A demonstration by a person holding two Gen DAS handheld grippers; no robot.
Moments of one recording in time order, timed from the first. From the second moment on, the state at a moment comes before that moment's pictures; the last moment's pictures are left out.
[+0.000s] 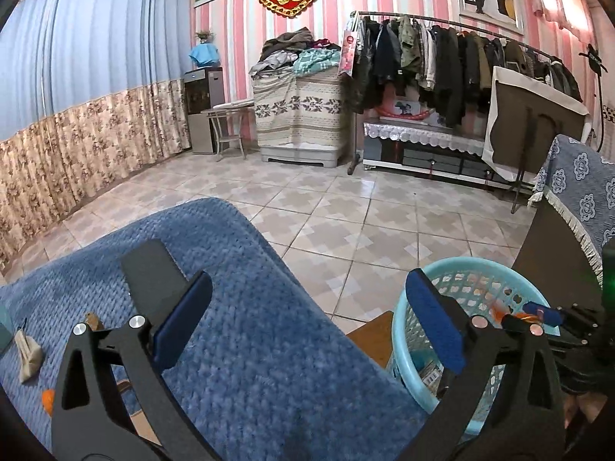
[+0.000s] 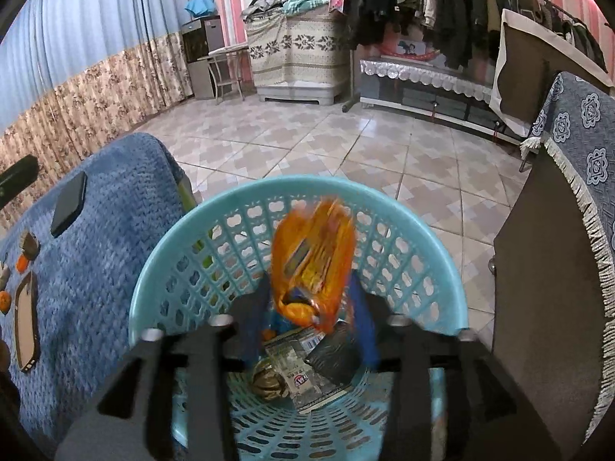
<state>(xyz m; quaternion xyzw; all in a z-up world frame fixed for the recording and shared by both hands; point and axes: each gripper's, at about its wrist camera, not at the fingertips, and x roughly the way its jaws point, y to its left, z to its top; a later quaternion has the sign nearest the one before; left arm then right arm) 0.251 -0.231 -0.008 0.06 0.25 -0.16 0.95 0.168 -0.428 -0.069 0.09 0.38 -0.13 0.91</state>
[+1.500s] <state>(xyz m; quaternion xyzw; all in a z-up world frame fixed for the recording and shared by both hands) 0.202 0.057 -0.031 -0.03 0.28 0.05 0.96 0.175 -0.281 -0.025 0.03 0.27 -0.06 0.96</state>
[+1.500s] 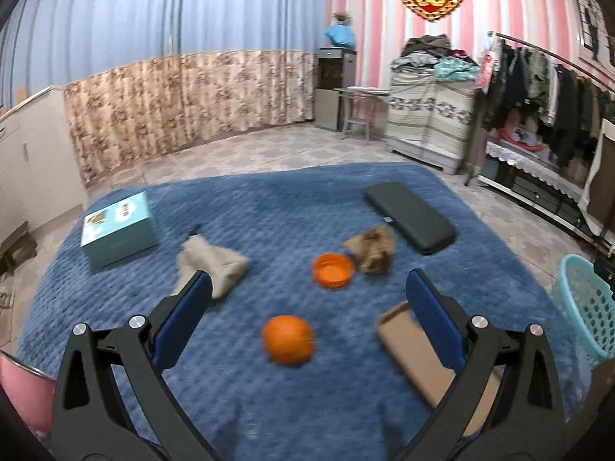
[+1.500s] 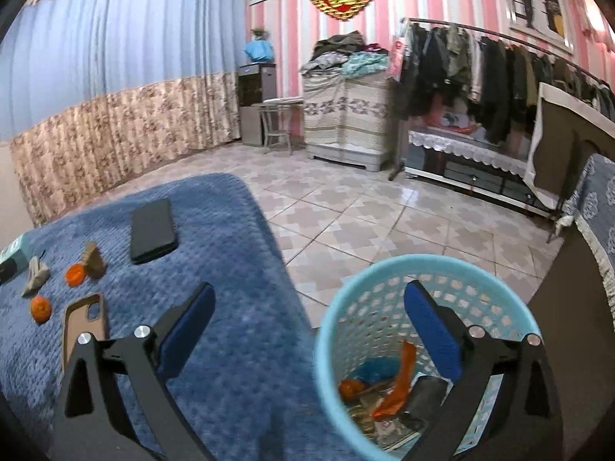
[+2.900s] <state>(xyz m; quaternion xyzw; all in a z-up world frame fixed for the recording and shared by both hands) 0.236 0.095 -0.098 -0.04 0.38 -0.01 0.92 0.226 -0.127 -0.066 -0.04 0.35 0.09 0.93</state>
